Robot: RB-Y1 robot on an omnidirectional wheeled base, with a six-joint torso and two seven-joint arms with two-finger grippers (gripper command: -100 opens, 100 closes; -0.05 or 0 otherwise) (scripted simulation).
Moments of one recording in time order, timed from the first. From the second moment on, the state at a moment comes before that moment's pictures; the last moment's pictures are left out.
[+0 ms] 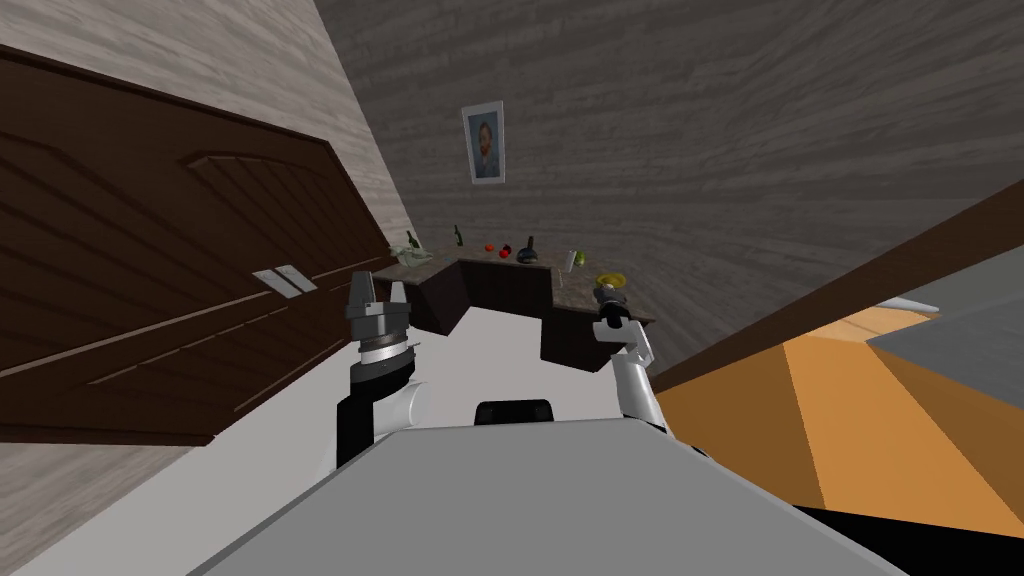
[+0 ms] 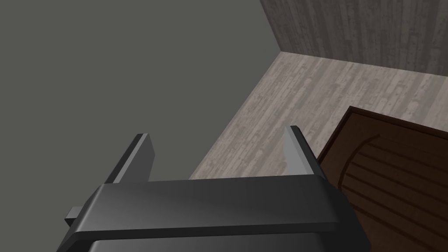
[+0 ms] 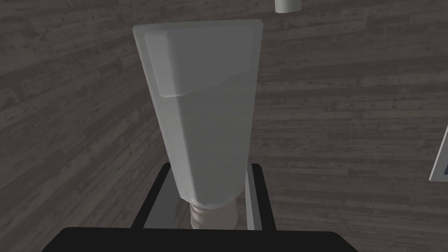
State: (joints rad) left arm 0.49 -0.02 0.01 -2.37 0.05 -0.49 -0.16; right arm -0.17 -0.13 -0.38 -1.64 0.54 0.31 0.82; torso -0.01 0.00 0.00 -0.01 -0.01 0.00
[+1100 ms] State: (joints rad) left arm 0.49 -0.02 0.01 -2.37 0.05 -0.49 -0.16; right arm -0.22 -0.17 -0.30 -1.57 0.63 0.43 0.80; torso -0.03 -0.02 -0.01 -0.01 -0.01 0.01
